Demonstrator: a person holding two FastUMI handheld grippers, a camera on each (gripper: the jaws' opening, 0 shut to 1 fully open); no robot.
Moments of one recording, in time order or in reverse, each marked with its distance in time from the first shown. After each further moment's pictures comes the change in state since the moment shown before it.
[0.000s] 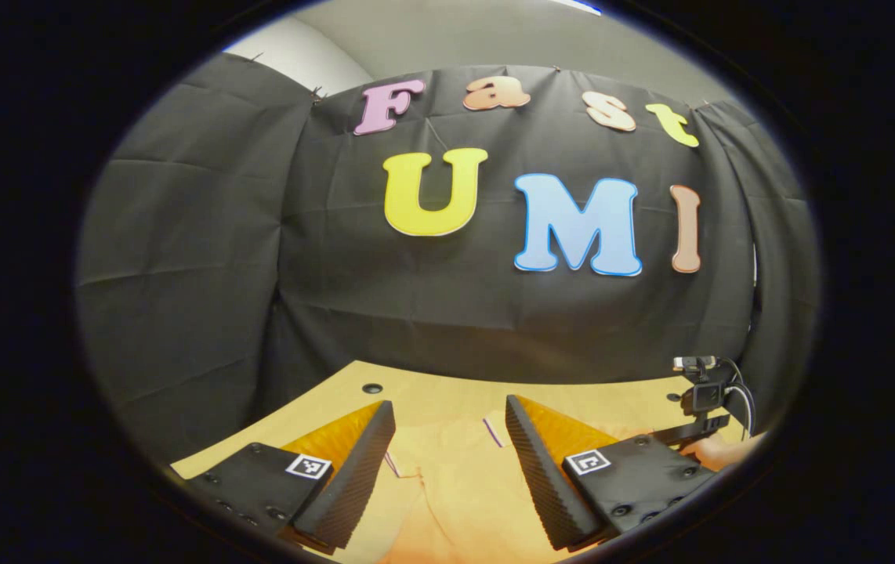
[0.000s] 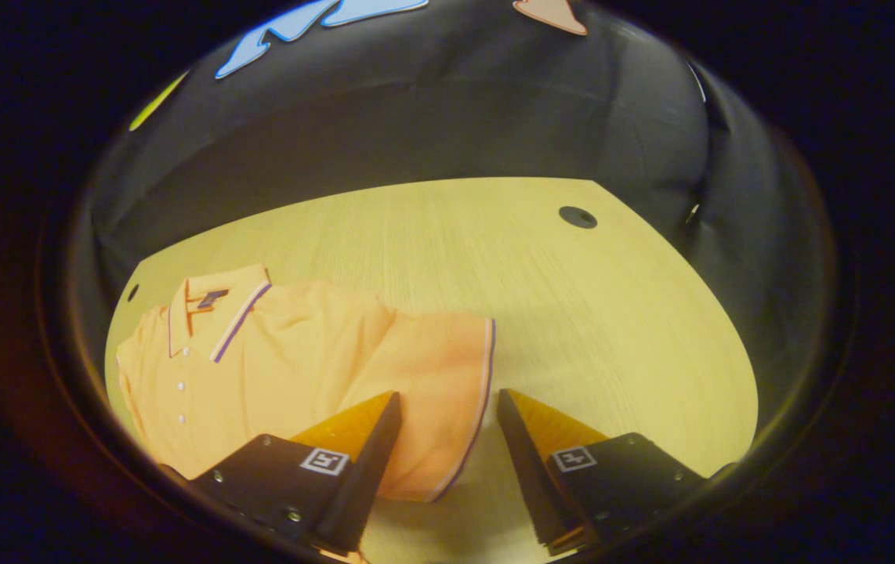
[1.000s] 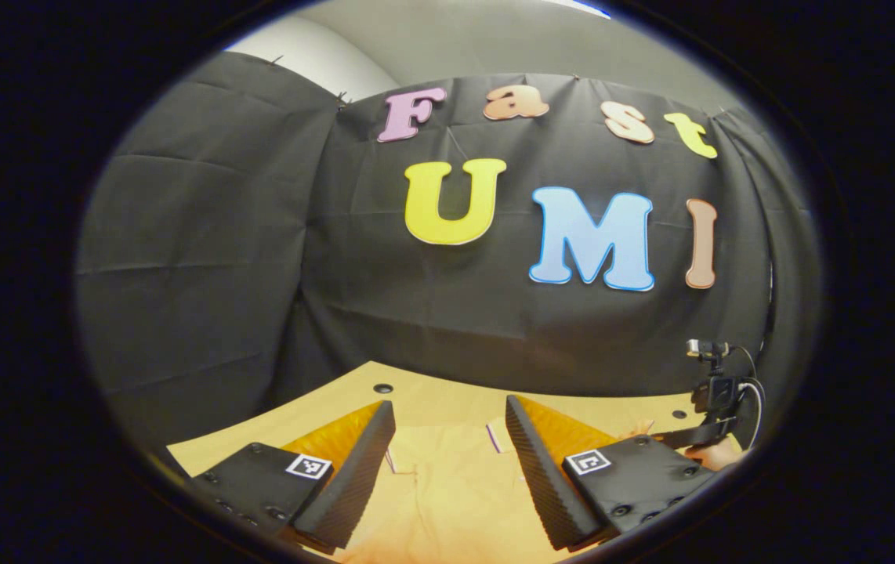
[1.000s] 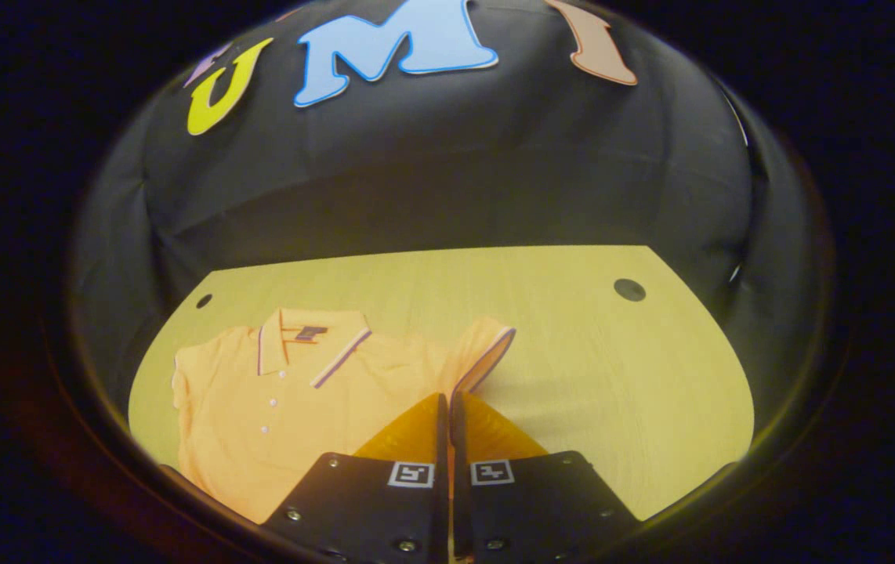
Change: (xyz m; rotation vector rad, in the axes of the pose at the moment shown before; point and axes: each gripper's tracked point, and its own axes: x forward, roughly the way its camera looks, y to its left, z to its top) left arm -0.020 -0.015 0.004 -0.043 -0.026 0.087; right arm -0.066 0.058 0.051 -0.145 -0.195 0.200
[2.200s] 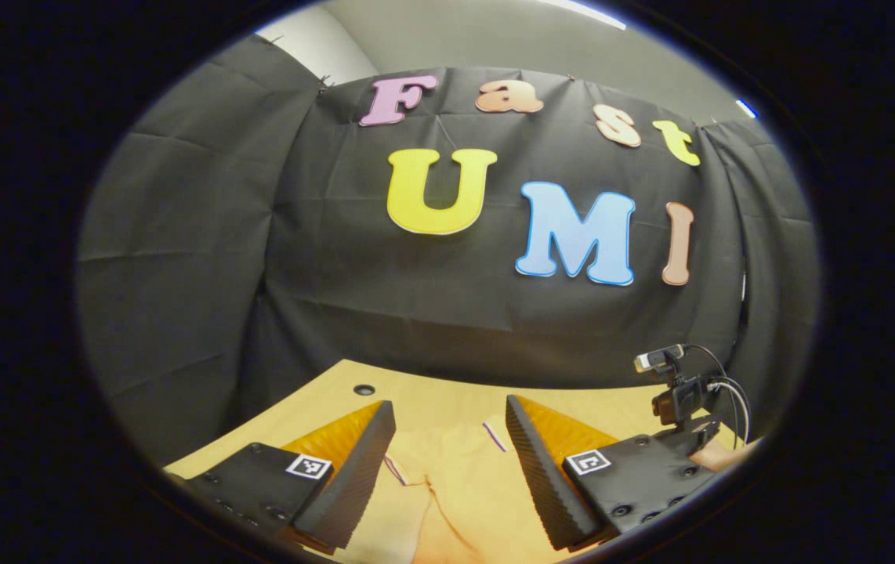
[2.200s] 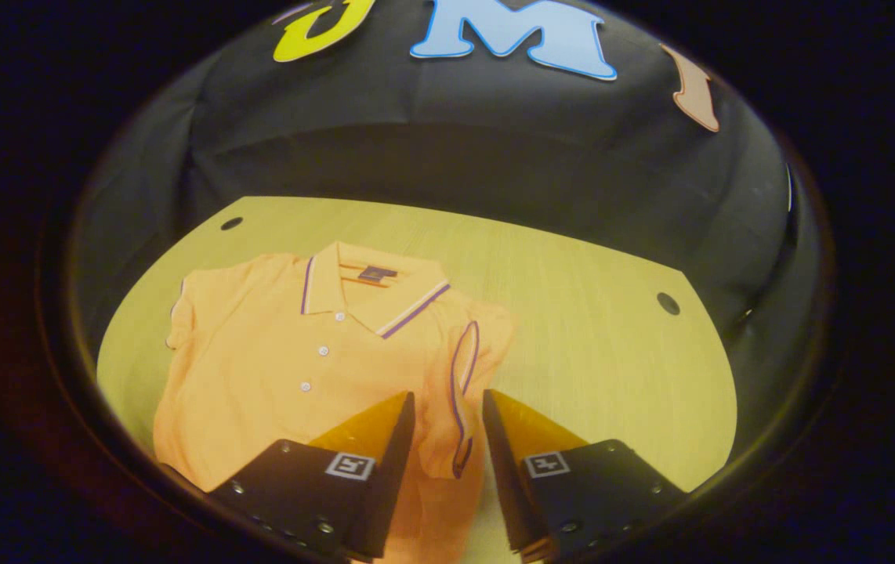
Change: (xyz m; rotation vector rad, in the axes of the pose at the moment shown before) left arm 0.049 0.062 -0.007 -0.019 0.035 -0.198; right arm -0.006 0.083 -0.047 -0.179 0.108 -0.006
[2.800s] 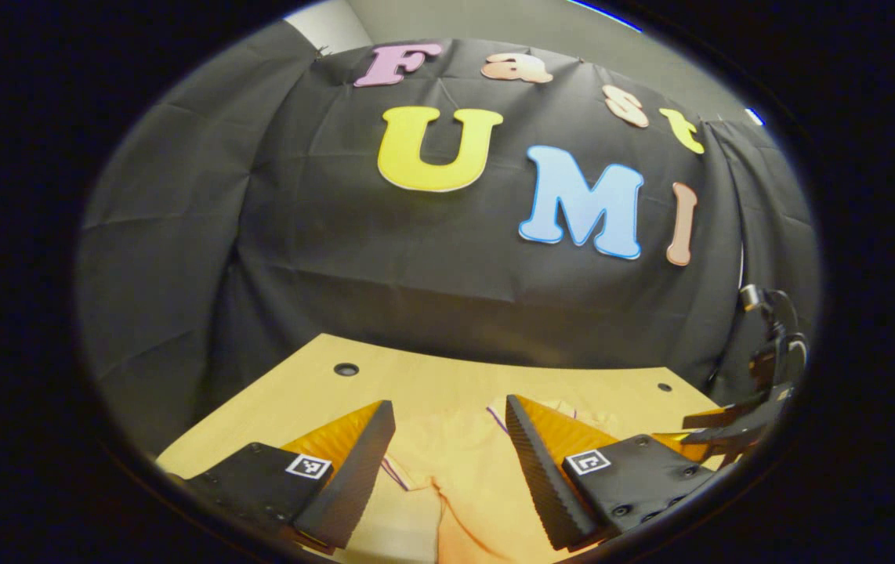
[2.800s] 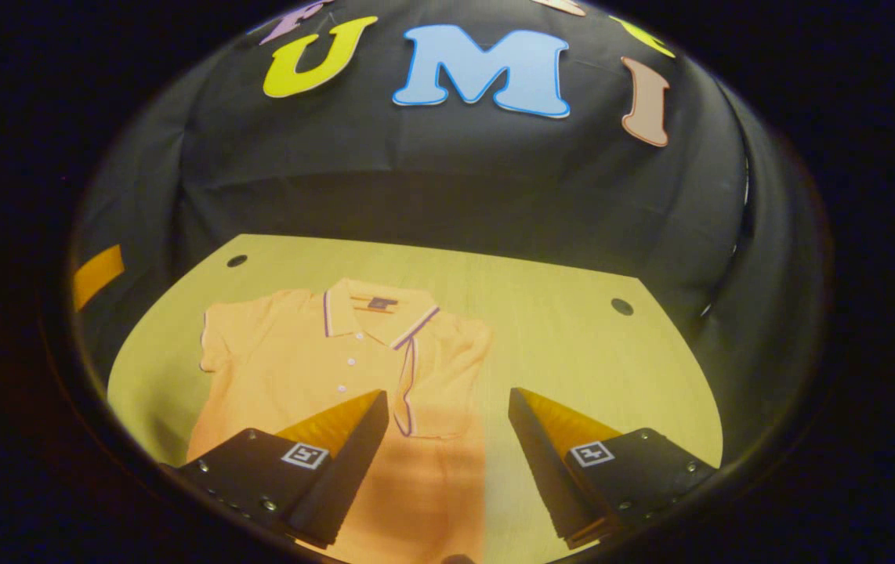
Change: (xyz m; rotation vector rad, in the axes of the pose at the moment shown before) left arm 0.087 0.046 -0.069 -0.038 0.119 -0.052; right arm -0.095 0.008 0.017 0.072 -0.152 -0.103
